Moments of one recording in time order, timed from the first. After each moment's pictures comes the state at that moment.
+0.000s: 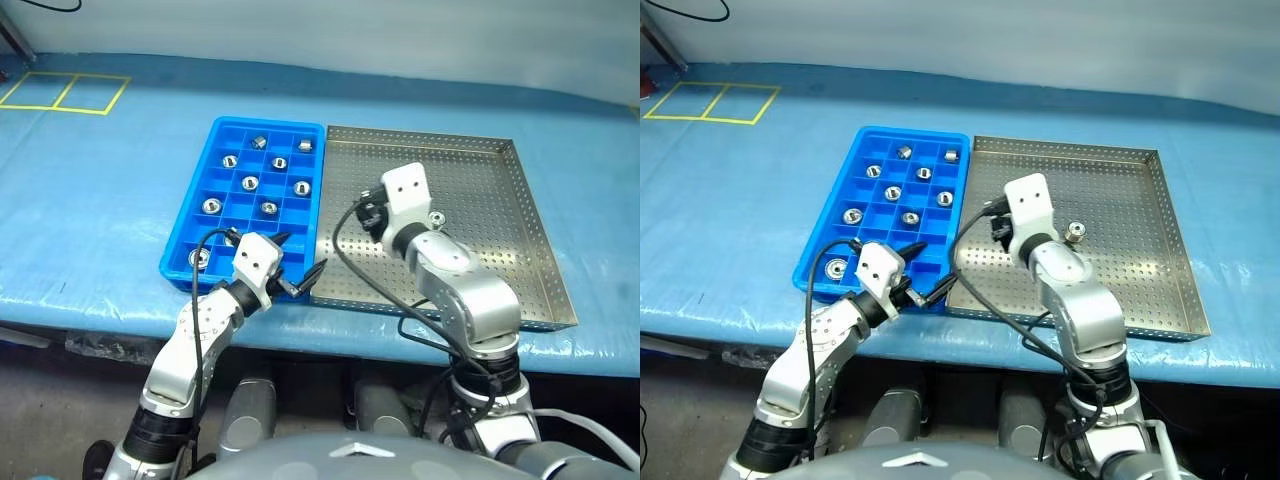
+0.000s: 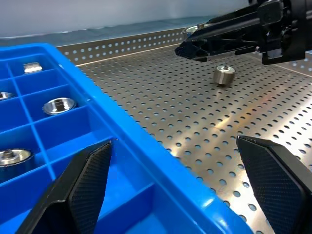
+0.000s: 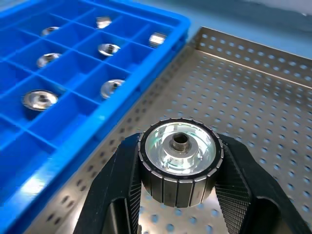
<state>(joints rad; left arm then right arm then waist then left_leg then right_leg) 0.06 0.27 -0.20 -0.44 -0.19 0.39 -0.43 -0.38 -0.12 0.17 -0.48 0.12 1.06 0.14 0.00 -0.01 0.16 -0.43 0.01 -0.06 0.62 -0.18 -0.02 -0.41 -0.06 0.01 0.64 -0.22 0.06</state>
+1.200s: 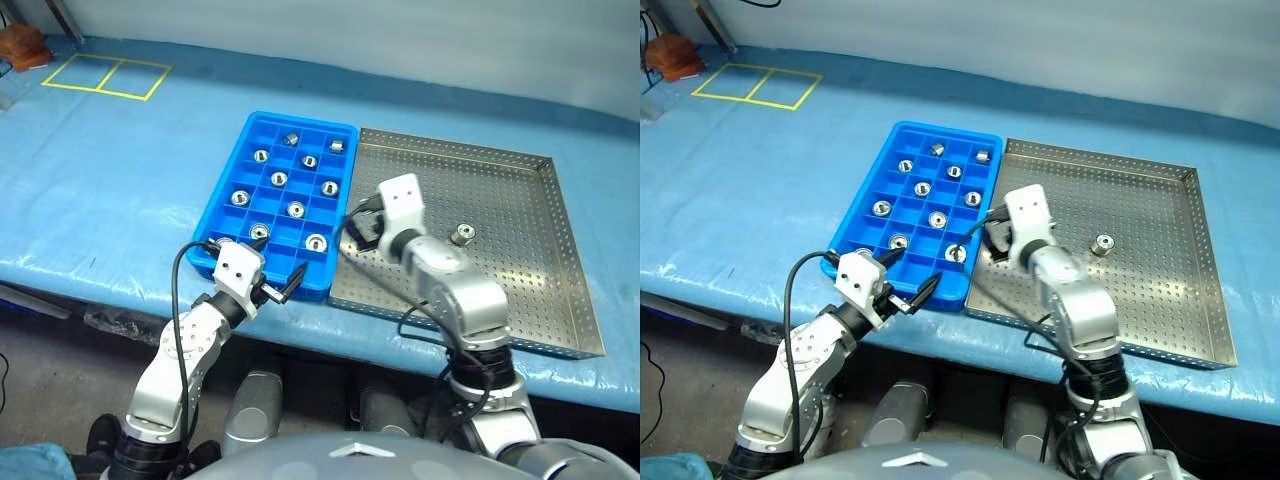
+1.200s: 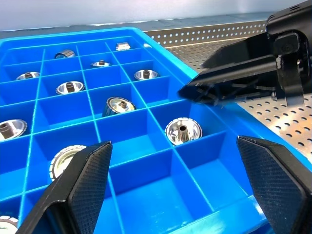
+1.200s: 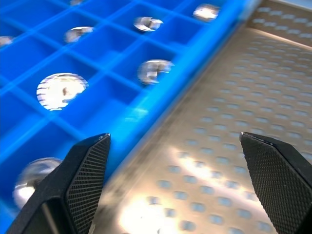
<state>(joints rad) 0.13 0.28 -0.17 -0.51 -0.18 0.41 -0.38 -0.34 -0.18 0.03 -0.36 0.10 0.98 0.11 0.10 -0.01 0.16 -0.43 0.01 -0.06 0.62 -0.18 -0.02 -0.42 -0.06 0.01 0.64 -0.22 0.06</state>
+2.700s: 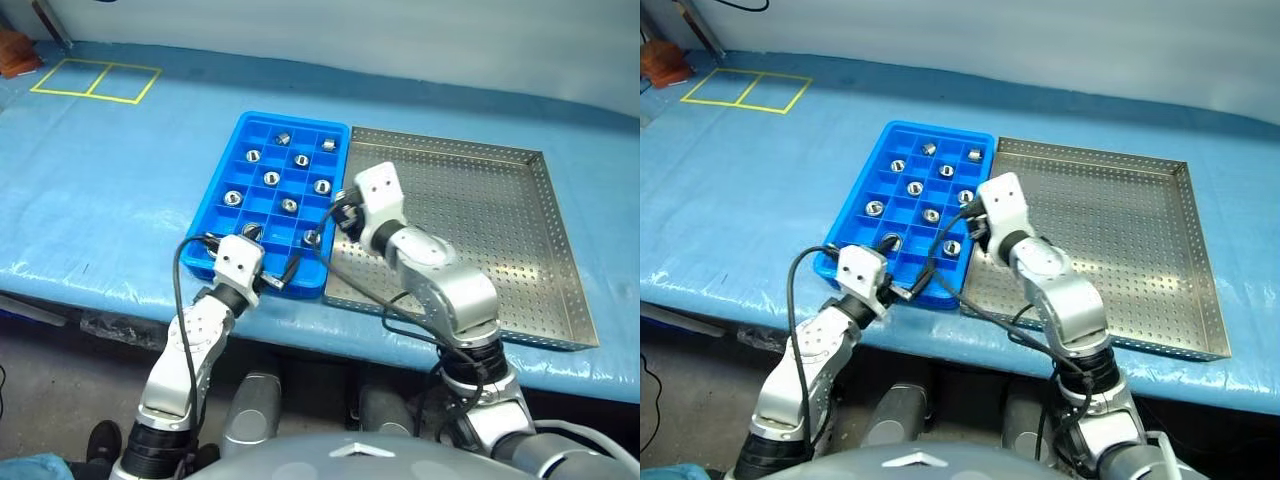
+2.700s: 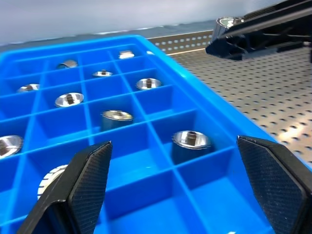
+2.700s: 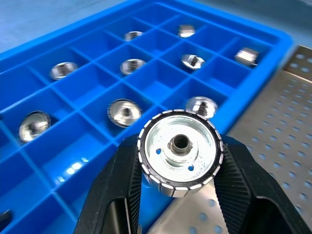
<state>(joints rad) 0.12 0.24 -0.13 -0.44 -0.12 0.31 -0.30 -0.41 -0.14 0.25 -0.41 0.16 0.98 0.20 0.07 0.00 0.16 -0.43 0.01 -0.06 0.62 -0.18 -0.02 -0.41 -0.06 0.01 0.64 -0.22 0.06</state>
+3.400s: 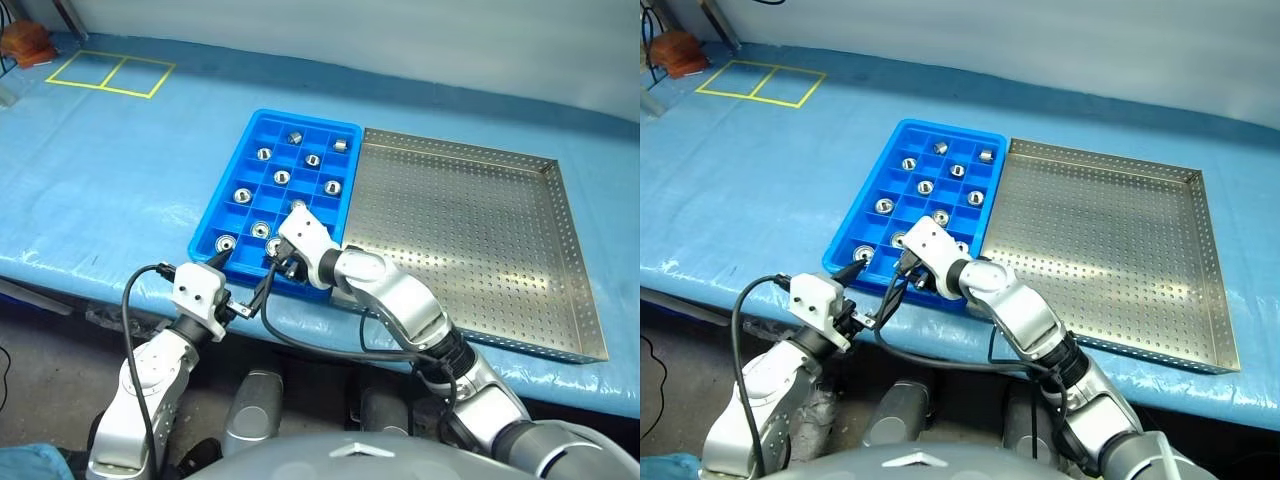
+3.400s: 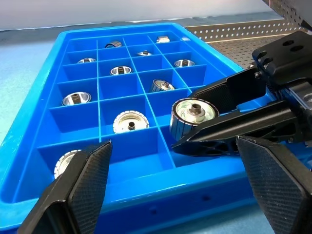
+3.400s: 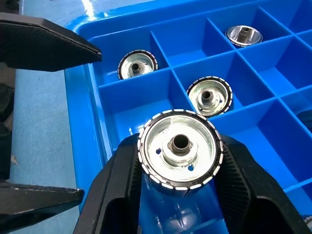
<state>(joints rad) 0.34 0.31 -0.05 -0.61 -0.22 0.32 -0.37 -0.44 -0.14 0.50 -0.24 0.13 0.86 0.42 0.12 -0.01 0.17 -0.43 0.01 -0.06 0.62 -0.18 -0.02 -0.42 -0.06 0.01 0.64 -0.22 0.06</state>
